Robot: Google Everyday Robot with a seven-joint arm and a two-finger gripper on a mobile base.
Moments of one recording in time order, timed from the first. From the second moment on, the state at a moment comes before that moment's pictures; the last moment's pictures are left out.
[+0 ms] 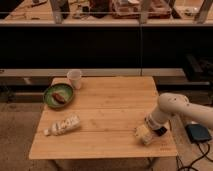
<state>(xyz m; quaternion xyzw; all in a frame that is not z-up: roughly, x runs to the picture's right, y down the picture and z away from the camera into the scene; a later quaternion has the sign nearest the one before) 0.215 0.231 0.786 -0.04 -0.38 -0.79 0.48</state>
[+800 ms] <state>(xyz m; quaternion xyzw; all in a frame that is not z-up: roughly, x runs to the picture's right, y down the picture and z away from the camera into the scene) 0.214 0.242 0.813 -0.05 -0.35 -0.82 0.46</state>
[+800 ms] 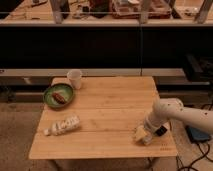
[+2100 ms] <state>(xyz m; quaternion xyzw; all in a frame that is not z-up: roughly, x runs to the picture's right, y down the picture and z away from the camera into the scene) 0.061 0.044 0.755 0.15 -0.32 -0.84 0.42</state>
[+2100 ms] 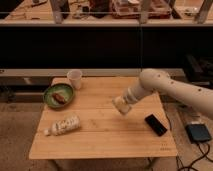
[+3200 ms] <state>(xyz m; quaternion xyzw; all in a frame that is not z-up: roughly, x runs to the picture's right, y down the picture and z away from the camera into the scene) -0.003 -0.052 0.760 0.26 -0.28 -0.85 0.37</state>
